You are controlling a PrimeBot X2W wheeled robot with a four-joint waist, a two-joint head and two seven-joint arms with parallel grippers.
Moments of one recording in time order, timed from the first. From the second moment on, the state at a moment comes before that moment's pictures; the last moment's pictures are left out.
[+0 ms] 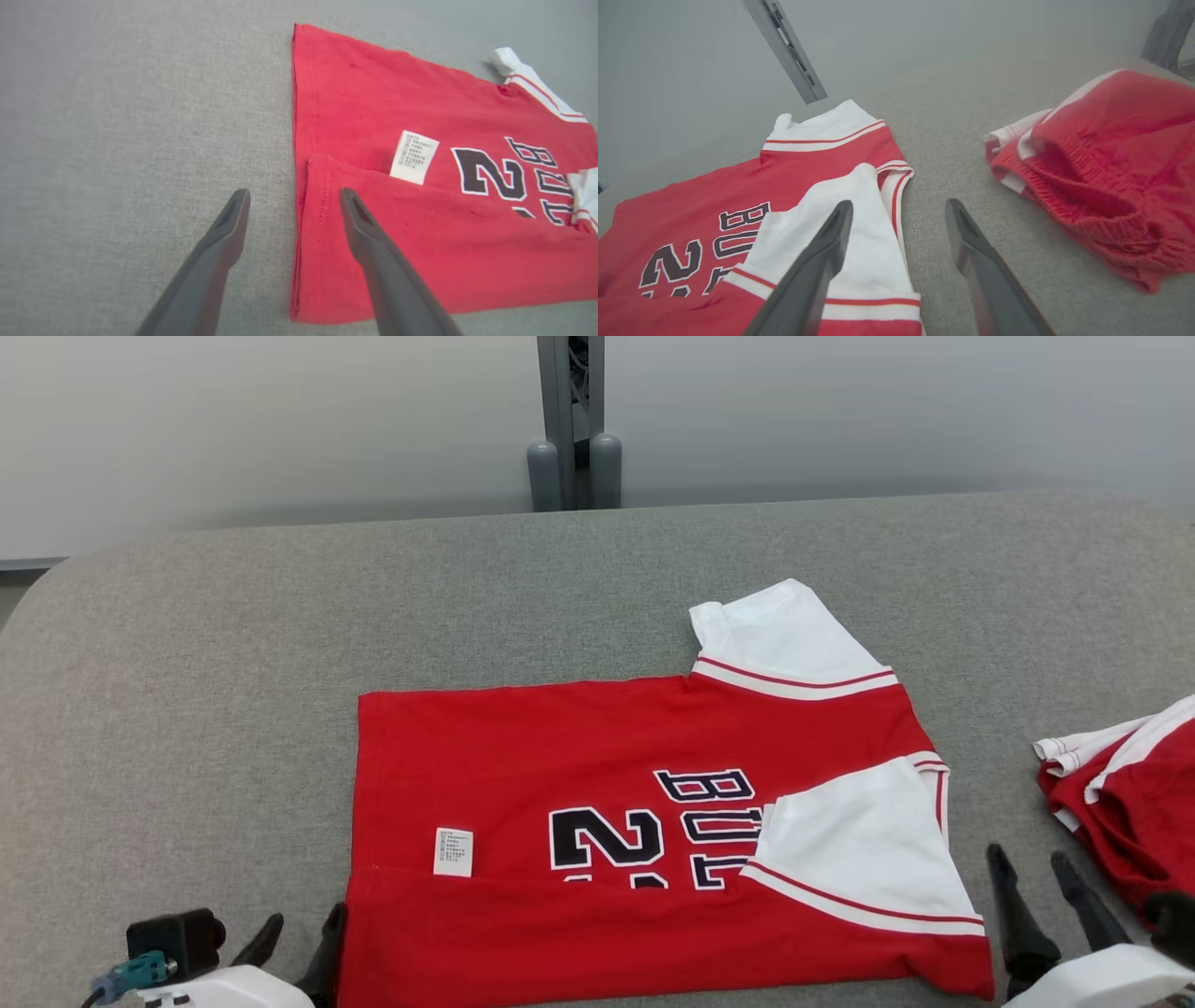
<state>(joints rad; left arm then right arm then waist) 0.11 0.32 -0.23 0.08 -0.68 0.16 0.20 0.09 -0.05 -0.10 0.14 0.38 0.13 0.04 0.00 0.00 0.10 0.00</state>
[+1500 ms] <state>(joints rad) -0.63 0.27 -0.37 0.37 -0.61 -0.02 0.25 -1.00 -0.31 0.28 0.69 0.41 0.13 0.29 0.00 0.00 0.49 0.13</state>
